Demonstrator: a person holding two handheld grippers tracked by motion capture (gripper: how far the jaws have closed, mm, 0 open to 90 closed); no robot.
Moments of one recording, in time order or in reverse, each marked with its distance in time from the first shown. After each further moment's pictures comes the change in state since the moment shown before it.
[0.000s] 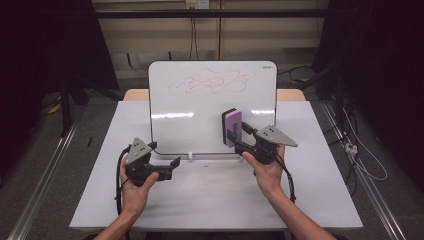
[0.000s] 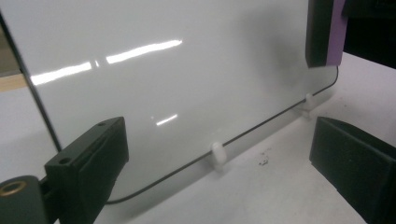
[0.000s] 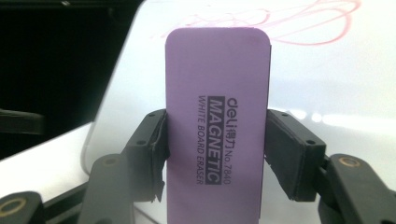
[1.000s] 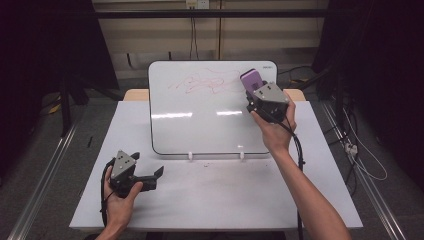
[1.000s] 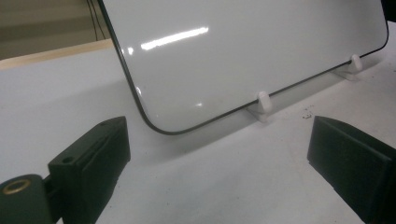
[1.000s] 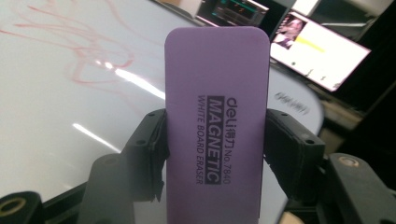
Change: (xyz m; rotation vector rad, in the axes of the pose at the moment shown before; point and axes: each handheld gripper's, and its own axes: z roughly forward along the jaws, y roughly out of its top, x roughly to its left) left arm 0.017 -0.033 -0.025 0.050 0.113 0.020; right arm -0.042 0.089 0.039 0.132 -0.390 -0.492
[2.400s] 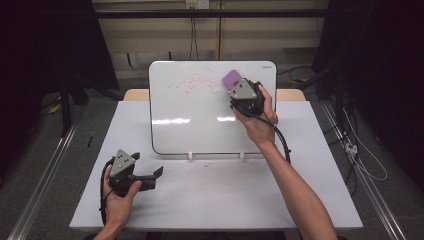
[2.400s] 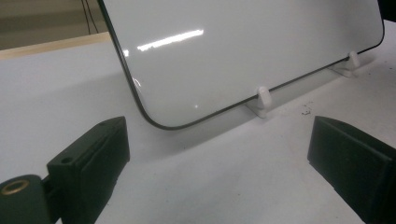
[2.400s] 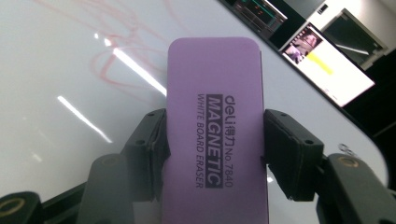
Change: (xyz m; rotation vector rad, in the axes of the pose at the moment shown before) left arm 0.005 -0.001 0.001 0.006 -0.019 -0.016; right arm 0.034 0.011 0.040 0.040 0.030 -0.182
